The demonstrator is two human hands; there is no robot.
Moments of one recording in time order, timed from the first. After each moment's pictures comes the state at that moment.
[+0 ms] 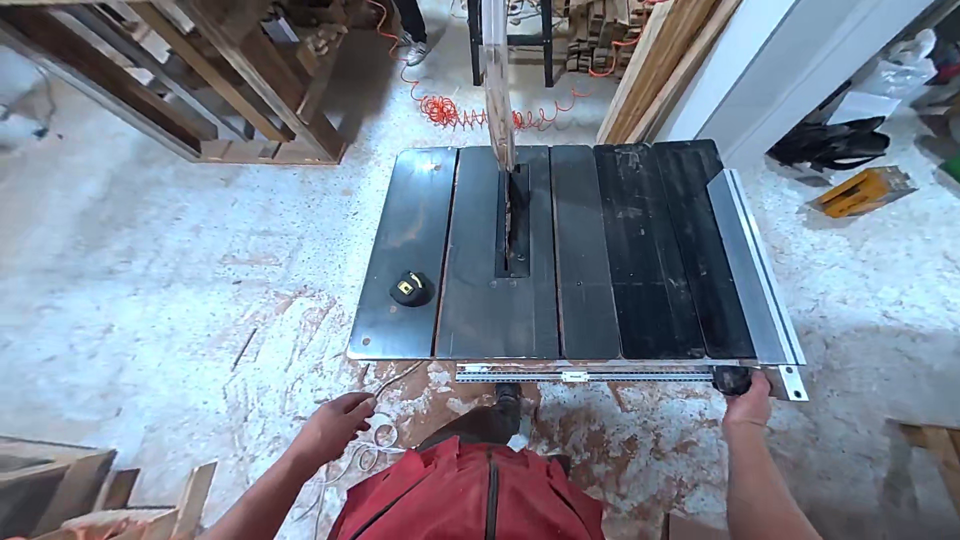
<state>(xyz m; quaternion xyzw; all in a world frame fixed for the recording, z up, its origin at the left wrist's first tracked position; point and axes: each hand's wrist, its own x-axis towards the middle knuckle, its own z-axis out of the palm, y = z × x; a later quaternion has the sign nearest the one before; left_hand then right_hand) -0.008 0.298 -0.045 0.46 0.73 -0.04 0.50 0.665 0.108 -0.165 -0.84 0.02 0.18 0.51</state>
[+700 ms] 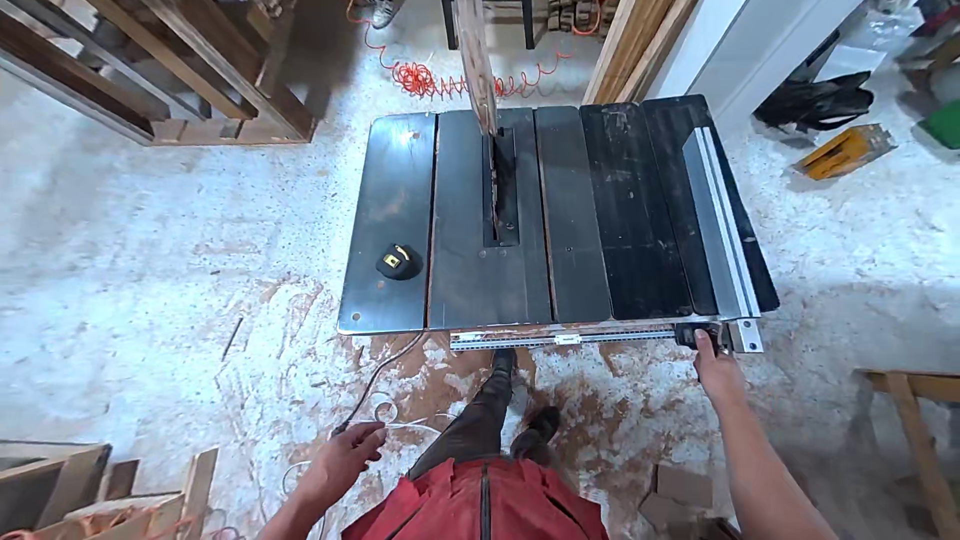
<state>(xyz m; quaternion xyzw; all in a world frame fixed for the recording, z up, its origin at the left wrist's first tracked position) -0.018 0.204 -0.058 0.47 0.70 -0.08 0.53 0.631 0.082 -0.122 -0.93 -0.17 0.28 0.18</state>
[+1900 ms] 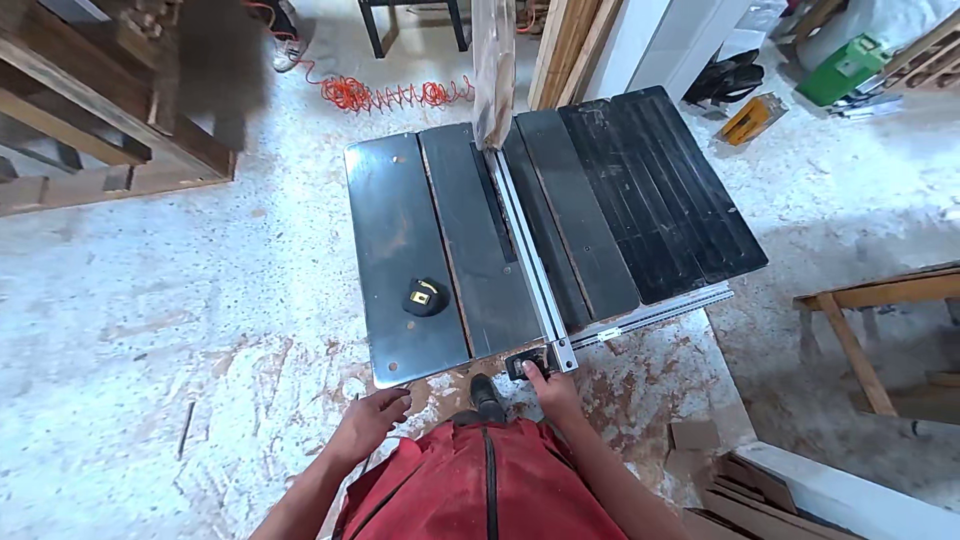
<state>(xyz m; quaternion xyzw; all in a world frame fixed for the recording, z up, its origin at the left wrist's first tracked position) -0.059 0.391 -0.081 0.59 0.57 -0.12 0.55 0.251 0.211 -0.132 -0.84 -0.24 0.42 0.25</state>
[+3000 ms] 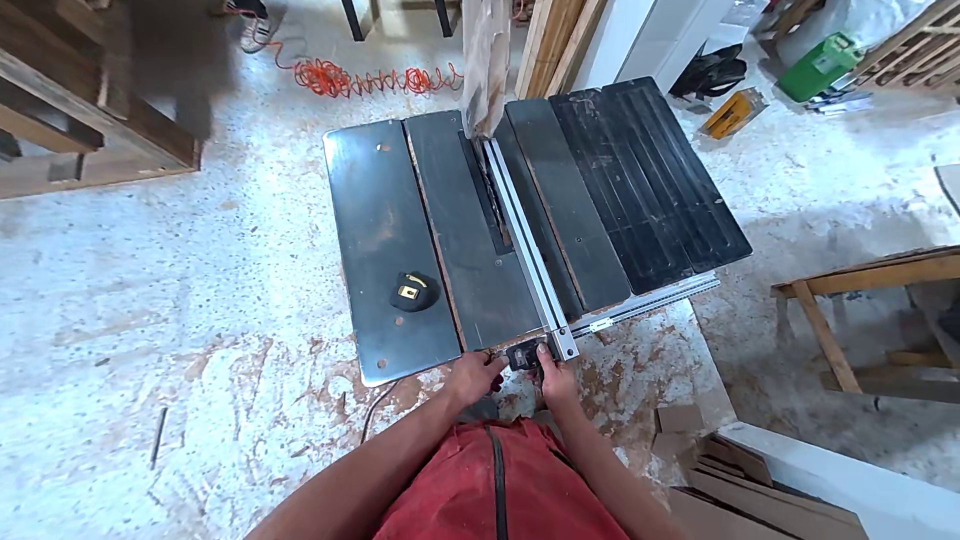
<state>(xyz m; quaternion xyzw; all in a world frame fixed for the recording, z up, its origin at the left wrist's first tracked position) 0.116 0.351 -0.097 0.58 0.49 -0.20 0.62 0.247 0.209 -0.135 -0.75 -0.02 0.43 0.51</state>
